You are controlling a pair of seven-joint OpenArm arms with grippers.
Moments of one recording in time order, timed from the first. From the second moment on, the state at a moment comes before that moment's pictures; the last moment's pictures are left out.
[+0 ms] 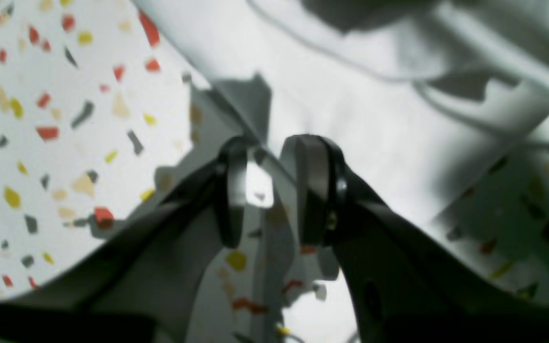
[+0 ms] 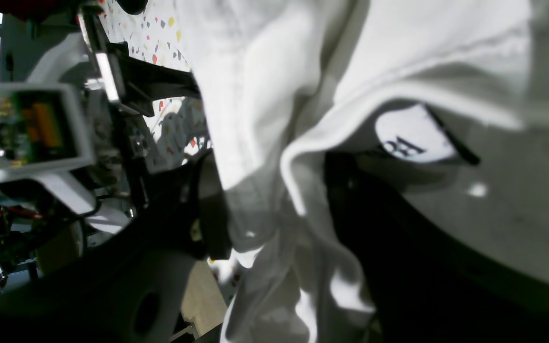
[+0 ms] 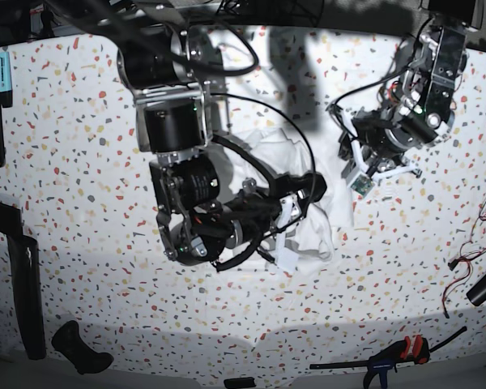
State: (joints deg) left arm 4.8 -18.4 12.0 98.6 -11.2 -20.0 50.3; right arm 28.9 -9.0 -0.8 62.1 43.1 35.0 -84.7
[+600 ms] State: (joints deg) left arm 4.6 -18.6 12.0 100.0 4.8 -15.9 51.6; right arm 36.6 -9.1 -5.8 62.1 42.2 29.8 -85.5
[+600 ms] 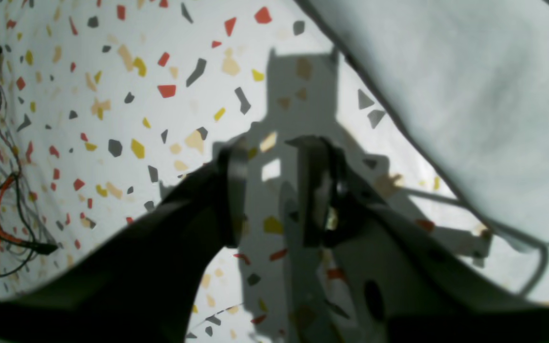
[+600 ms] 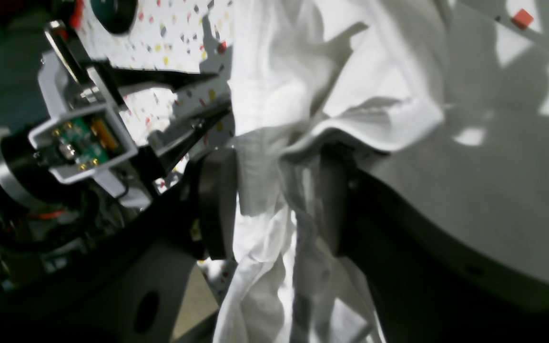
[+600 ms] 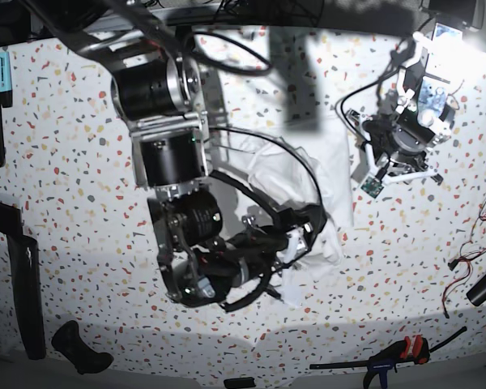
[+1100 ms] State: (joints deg) left arm 2.0 -21.5 12.0 100.0 28.3 5.9 53.0; right arm 36.2 -9.0 -15.0 62.1 54.4 28.7 -85.5
